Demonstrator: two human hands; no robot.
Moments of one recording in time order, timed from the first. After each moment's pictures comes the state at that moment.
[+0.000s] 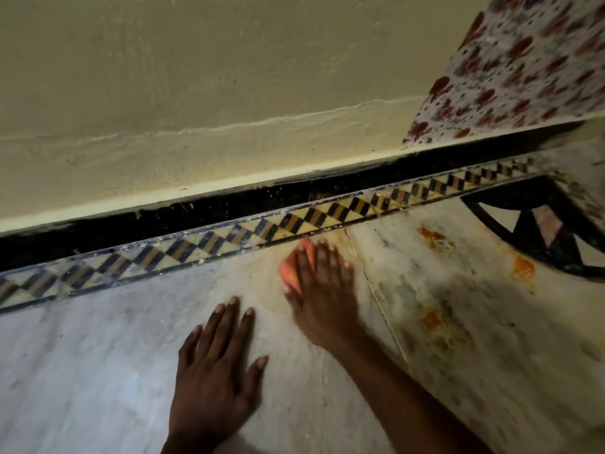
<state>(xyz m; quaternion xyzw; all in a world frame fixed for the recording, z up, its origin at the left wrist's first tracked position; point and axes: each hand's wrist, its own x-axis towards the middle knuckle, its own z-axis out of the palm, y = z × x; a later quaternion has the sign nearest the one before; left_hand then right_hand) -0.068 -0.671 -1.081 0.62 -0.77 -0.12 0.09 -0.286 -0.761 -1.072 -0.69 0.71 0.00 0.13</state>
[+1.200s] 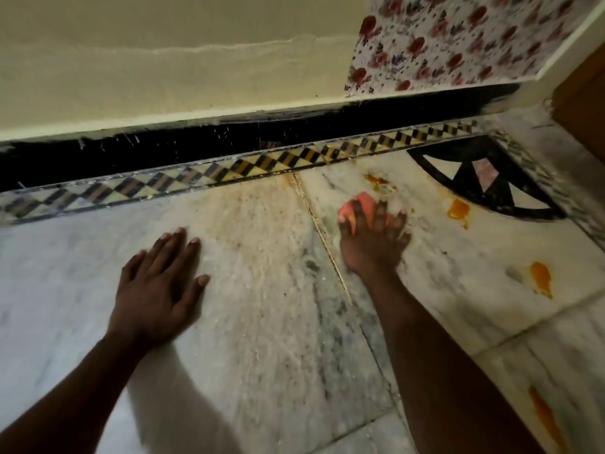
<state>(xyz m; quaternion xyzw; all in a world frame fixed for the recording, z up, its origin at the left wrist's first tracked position) -0.069 -0.663 -1.086 0.60 -0.79 -0.08 0.09 -0.445 -0.704 -1.075 -0.52 0.84 -0.05 0.15</state>
